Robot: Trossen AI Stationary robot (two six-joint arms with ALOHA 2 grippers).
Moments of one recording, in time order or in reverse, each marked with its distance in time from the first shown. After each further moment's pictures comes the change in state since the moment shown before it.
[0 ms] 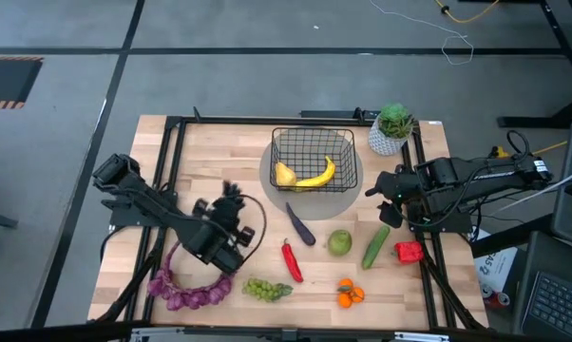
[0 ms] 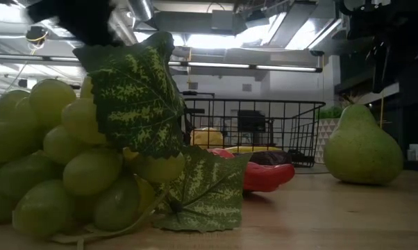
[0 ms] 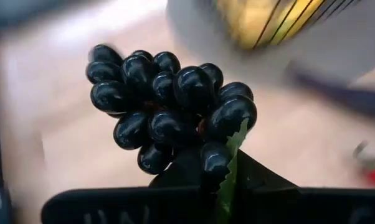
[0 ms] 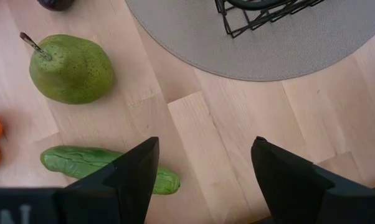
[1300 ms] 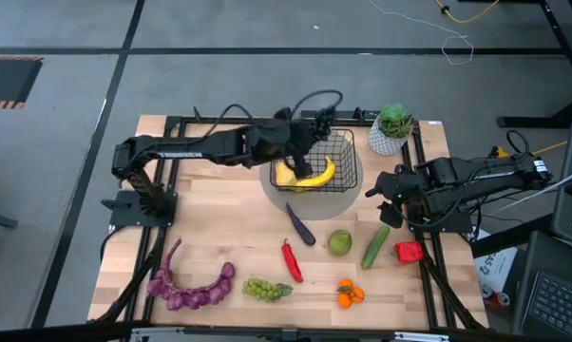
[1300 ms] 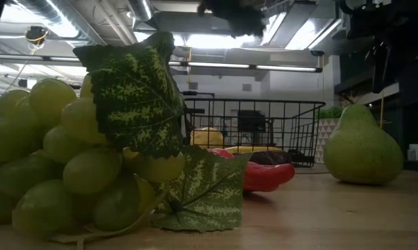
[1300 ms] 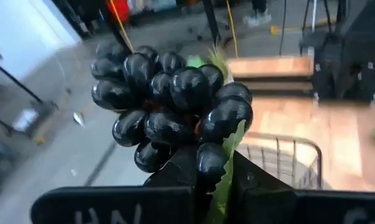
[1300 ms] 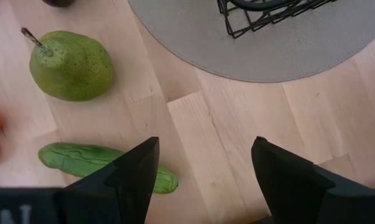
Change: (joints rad) left arm 0.654 0.061 0.334 1.063 0.384 1.861; right arm 0.000 0.000 0.000 -0.001 0.000 -0.024
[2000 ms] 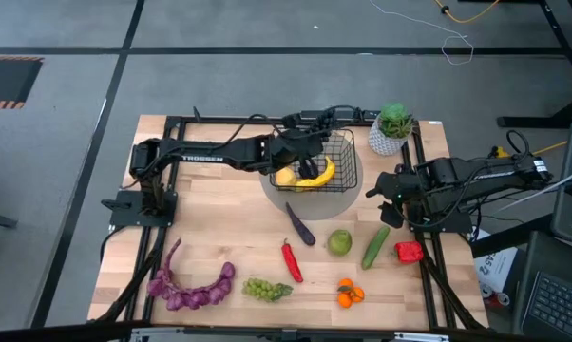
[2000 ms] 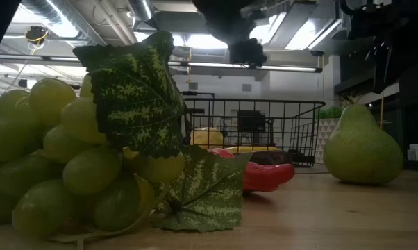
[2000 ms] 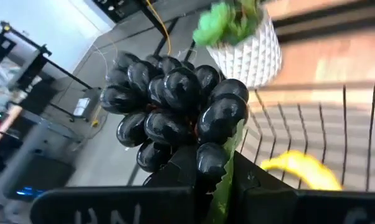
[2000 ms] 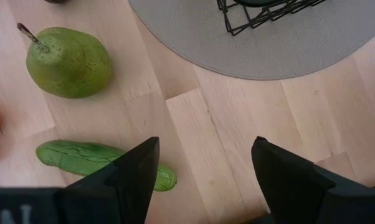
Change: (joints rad) left arm 0.013 0.138 0.000 0.020 -0.181 0.204; right arm 0.000 0.000 0.000 -0.009 0.000 -0.002
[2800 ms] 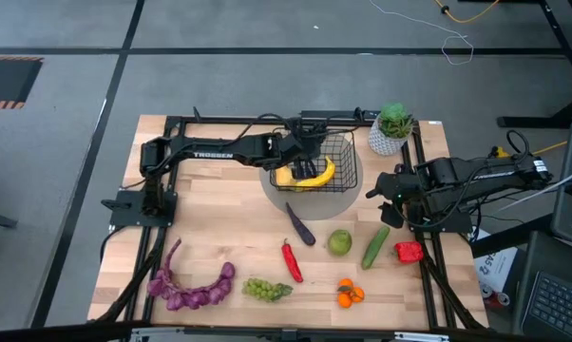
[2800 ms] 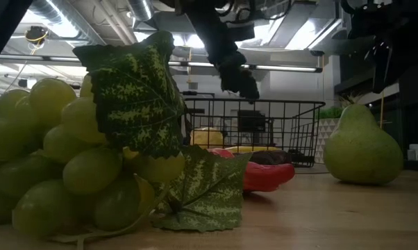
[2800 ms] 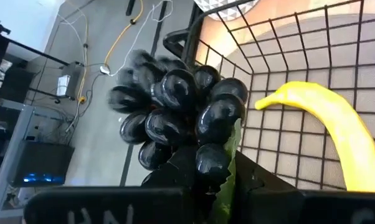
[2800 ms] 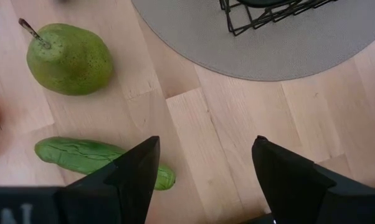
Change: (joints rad) left arm 0.061 0.072 -0.001 -0.139 0.069 0.019; right arm 0.000 0.000 0.000 0.002 0.000 -0.022
